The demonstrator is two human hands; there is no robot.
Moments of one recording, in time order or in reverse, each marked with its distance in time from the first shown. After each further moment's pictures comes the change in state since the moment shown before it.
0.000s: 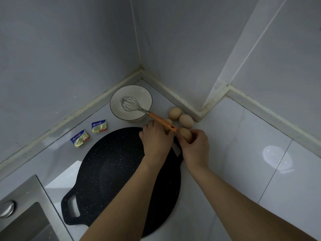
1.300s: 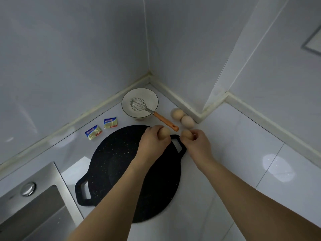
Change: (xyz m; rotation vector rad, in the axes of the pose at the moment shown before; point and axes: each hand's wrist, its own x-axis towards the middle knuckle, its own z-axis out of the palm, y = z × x) left_hand -0.035 -0.019 -0.056 -0.360 -0.249 -0.019; right_hand -0.011 -0.028 -0.035 0.081 -0.276 0.118
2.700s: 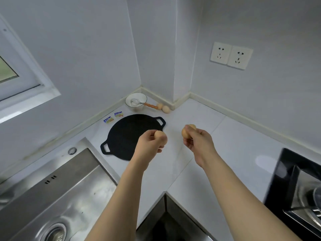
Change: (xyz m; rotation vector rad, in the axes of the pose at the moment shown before) left_hand -0.313 0.084 -0.020 -0.485 -0.020 -0.045; right_hand -0.290 -0.008 -0.135 0.639 -0.032 0.015
